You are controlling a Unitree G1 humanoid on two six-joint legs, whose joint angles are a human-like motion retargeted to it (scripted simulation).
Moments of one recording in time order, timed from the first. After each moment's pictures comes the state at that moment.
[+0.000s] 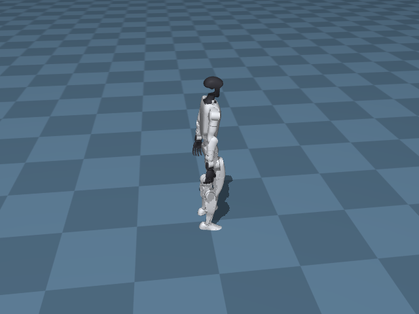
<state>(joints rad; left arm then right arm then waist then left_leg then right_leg) 0.16 0.18 0.11 1.43 0.00 0.02 -0.12 0.09 -0.18 0.01 1.54 -0.40 -0.09 -0.07 -0.08 -0.04 0.21 0.18 -0.01 0.31 0.01 -0.08 0.00 0.22 -0.08 -0.27 0.02 0.04 0.07</state>
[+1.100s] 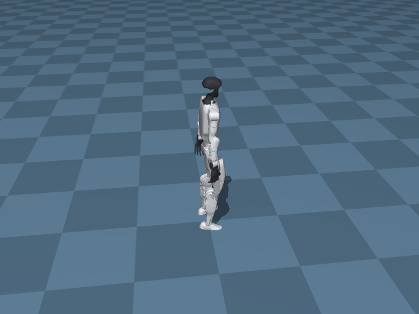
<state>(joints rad) 0.10 0.19 0.01 1.45 0.03 0.02 -0.08 0.01 -0.17 0.06 1.52 -0.39 -0.07 -0.01 -0.07 -0.03 0.19 0.18 0.00 0.31 0.01 -0.07 0.00 0.22 -0.07 -0.27 0.02 0.05 0.06</state>
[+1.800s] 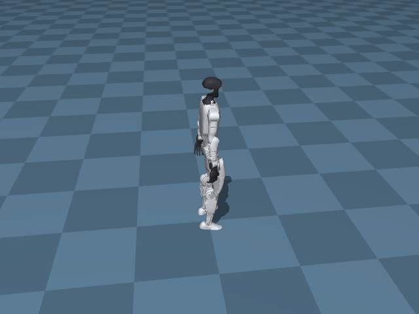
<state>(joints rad) 0.11 0.18 0.01 1.46 0.03 0.03 -0.07 0.02 -0.16 0.07 1.51 -0.43 -0.05 0.00 -0.08 -0.02 0.19 0.17 0.00 0.31 0.01 -0.07 0.00 0.21 -0.07 -0.27 0.02 0.05 0.06</state>
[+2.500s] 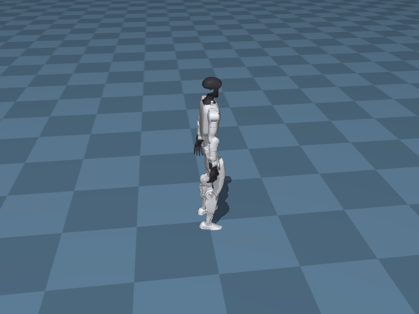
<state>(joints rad) 0.13 0.16 0.02 1.46 0.03 0.02 -0.06 0.03 -0.16 0.08 1.52 -0.44 -0.06 -0.01 -0.09 -0.02 0.17 0.17 0.00 0.31 0.01 -0.07 0.00 0.20 -0.07 -0.27 0.02 0.04 0.06</state>
